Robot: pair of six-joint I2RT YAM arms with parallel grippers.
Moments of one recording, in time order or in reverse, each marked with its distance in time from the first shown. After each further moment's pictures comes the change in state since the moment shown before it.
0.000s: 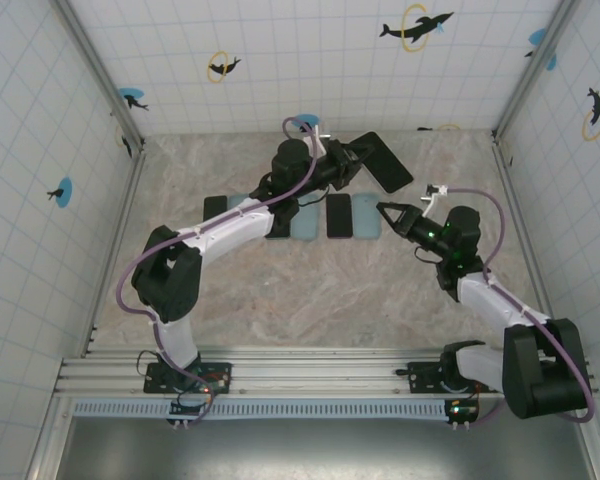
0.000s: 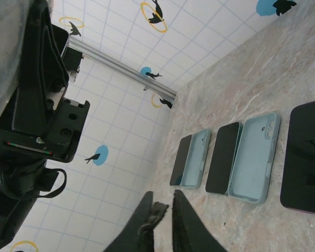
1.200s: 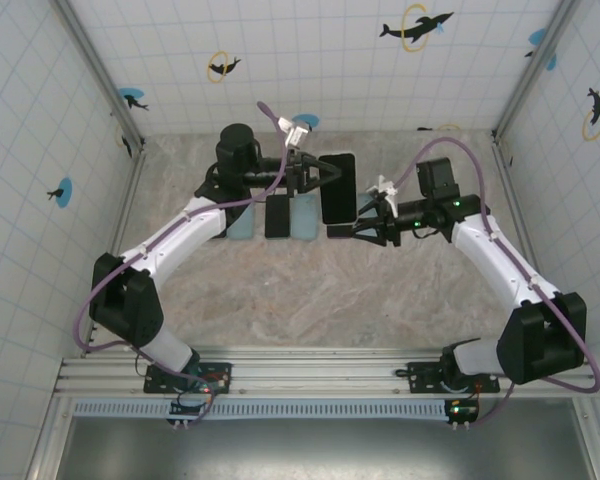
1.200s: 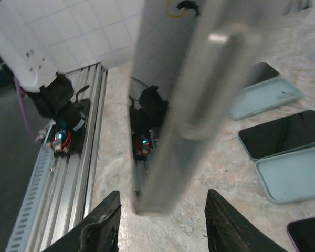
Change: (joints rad) left arm 0.189 -0.257 -0.104 -0.224 0.689 0.952; right arm 0.140 0.183 0.633 -1.259 -0.403 -1.584
